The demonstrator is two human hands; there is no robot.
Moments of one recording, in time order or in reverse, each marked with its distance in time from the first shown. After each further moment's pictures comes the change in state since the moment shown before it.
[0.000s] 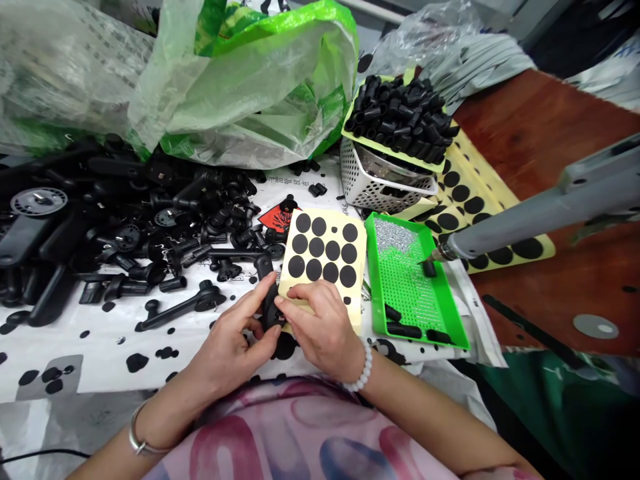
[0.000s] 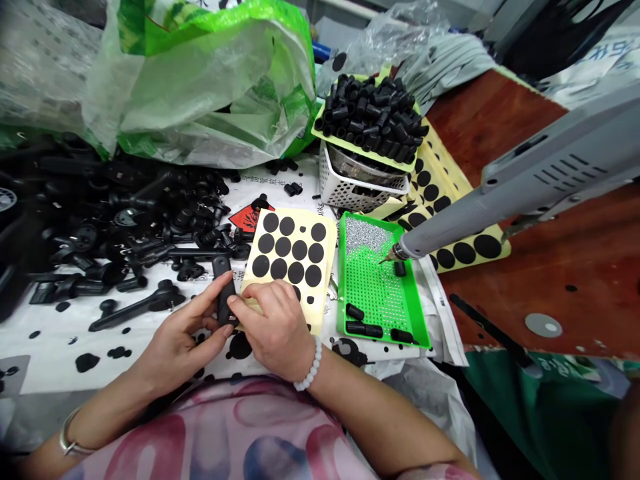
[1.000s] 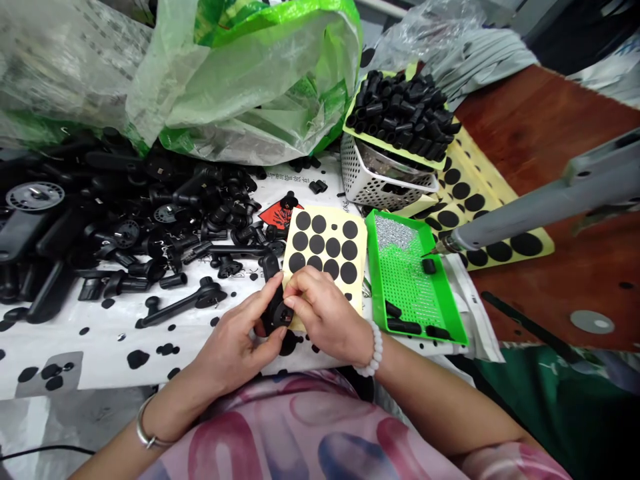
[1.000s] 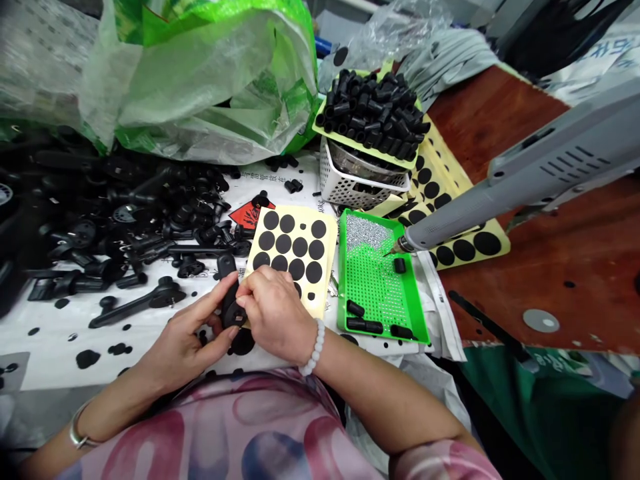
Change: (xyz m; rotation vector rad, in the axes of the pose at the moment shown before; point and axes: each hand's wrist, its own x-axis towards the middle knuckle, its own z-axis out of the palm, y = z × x) left_hand 0.001 -0.007 0.001 0.201 -0.017 0.170; right_hand 0.029 0.000 -0.013 0.301 -0.340 0.427
